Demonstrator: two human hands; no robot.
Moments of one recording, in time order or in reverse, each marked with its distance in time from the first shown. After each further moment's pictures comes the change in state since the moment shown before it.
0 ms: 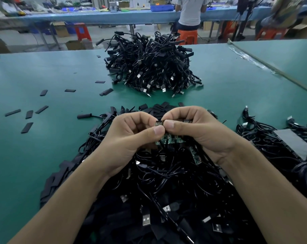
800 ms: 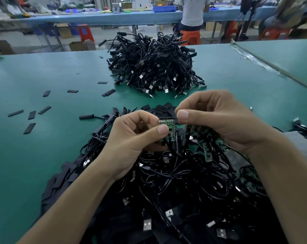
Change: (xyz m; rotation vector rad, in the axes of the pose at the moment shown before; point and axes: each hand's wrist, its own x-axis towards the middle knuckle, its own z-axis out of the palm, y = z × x) left_hand 0.002 -0.004 0.004 -0.084 0.107 0.005; right_hand -0.003 -0.027 -0.019 -0.340 0.098 -0.143
